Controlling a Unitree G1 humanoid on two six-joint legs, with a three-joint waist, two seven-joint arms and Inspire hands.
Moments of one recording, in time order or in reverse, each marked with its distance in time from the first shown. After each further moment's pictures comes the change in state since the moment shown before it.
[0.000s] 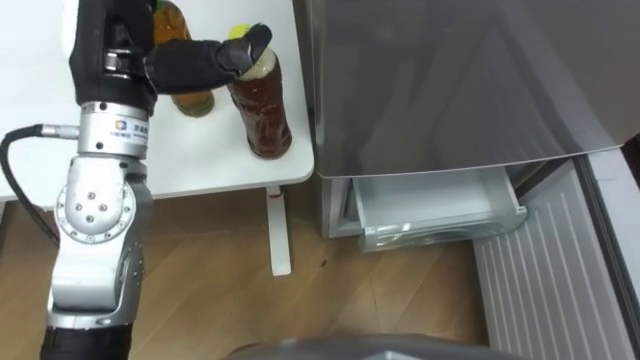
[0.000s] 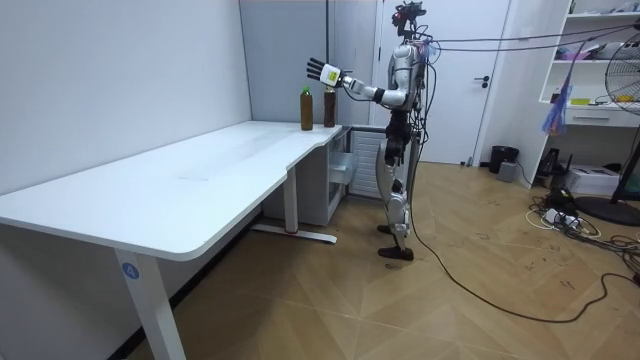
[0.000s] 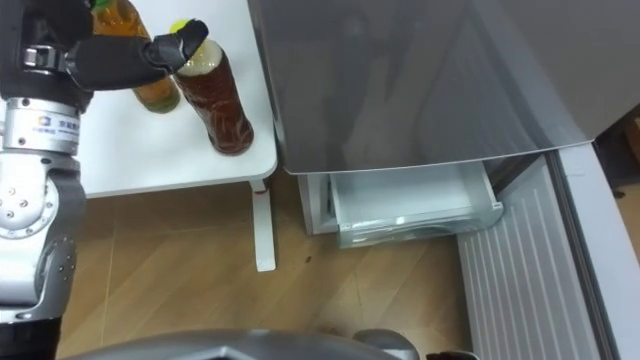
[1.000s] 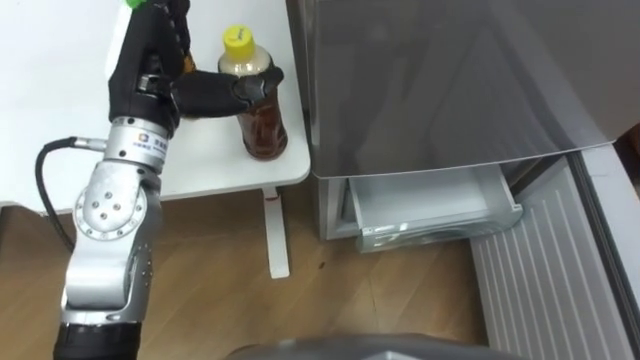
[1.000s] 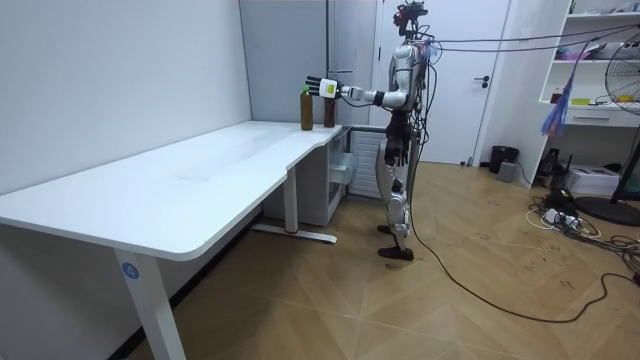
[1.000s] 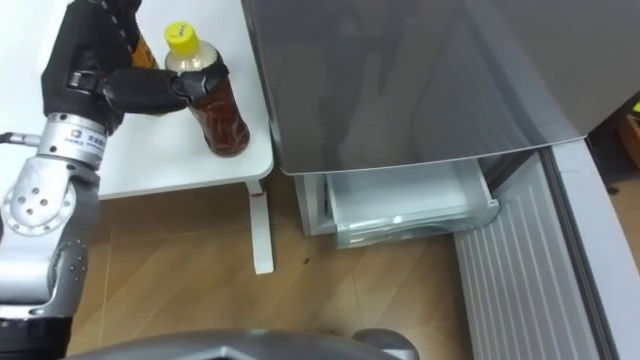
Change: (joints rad) left arm 0.002 -0.037 0.002 0.133 -0.028 0.089 -0.085; right arm 0.001 0.000 -0.002 0.030 -0.023 0.054 0.016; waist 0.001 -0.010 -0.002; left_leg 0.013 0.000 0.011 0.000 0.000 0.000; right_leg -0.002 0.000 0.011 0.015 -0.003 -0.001
